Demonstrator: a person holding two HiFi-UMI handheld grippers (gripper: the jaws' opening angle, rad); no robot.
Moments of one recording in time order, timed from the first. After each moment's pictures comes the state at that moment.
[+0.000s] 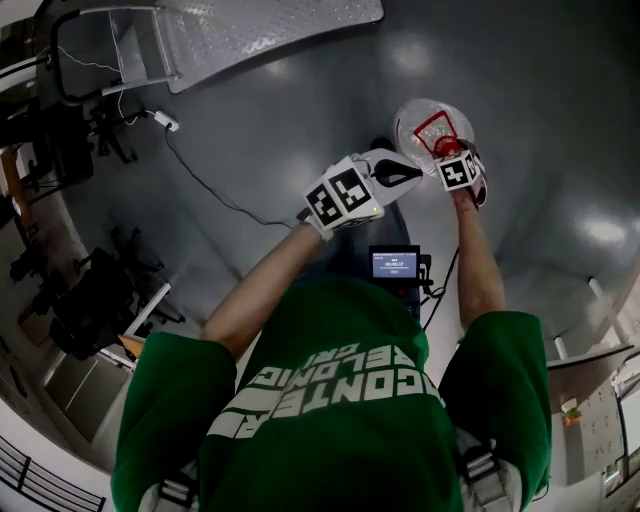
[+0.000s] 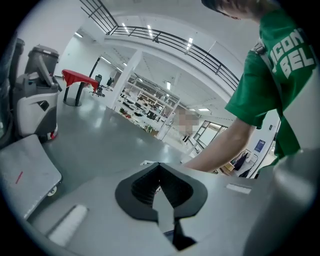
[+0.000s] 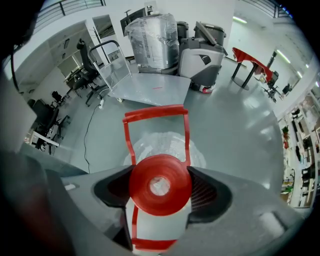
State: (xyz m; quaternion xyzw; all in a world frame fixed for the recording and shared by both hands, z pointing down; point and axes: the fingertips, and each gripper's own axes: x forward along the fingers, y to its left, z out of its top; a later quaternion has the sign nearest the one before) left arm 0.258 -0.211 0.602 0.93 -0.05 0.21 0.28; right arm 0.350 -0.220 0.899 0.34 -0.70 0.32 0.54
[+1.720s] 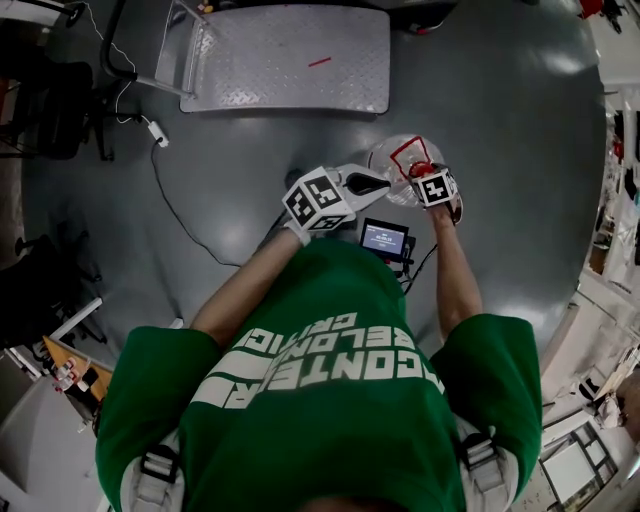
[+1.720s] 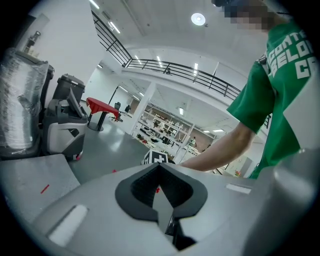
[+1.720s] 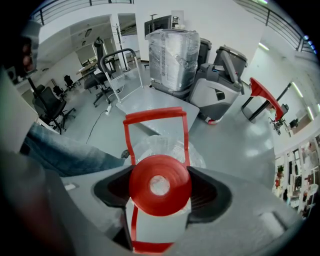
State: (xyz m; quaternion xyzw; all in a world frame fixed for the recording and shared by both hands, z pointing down) left arm 0.134 -0.336 0.530 0.94 -0.17 0.10 0.27; right arm 0.266 -0.396 0.785 0.31 -0.70 0.26 0.59
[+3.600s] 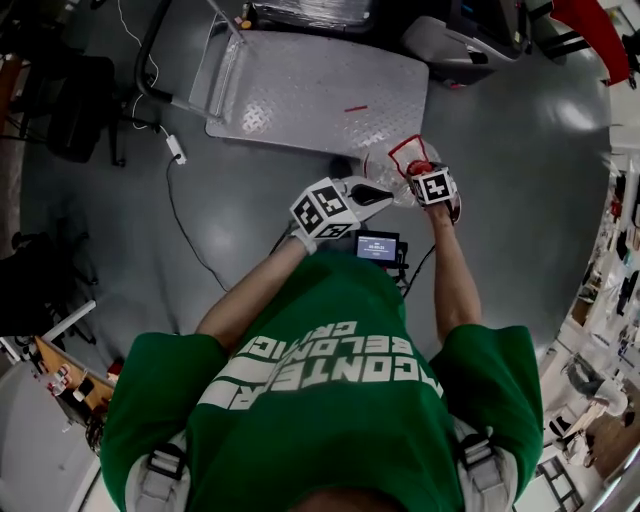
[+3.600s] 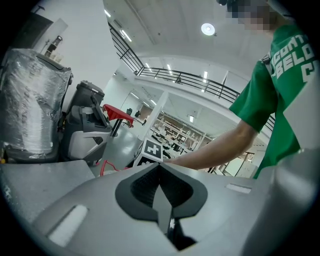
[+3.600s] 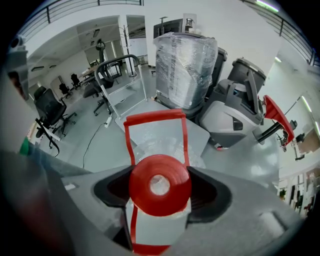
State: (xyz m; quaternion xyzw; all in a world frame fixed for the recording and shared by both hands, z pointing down) left arm -0.031 -0.479 0.542 0.93 -0.22 0.07 0.29; right arm 0.052 -0.603 0.764 0.28 -0.76 0.18 0.56
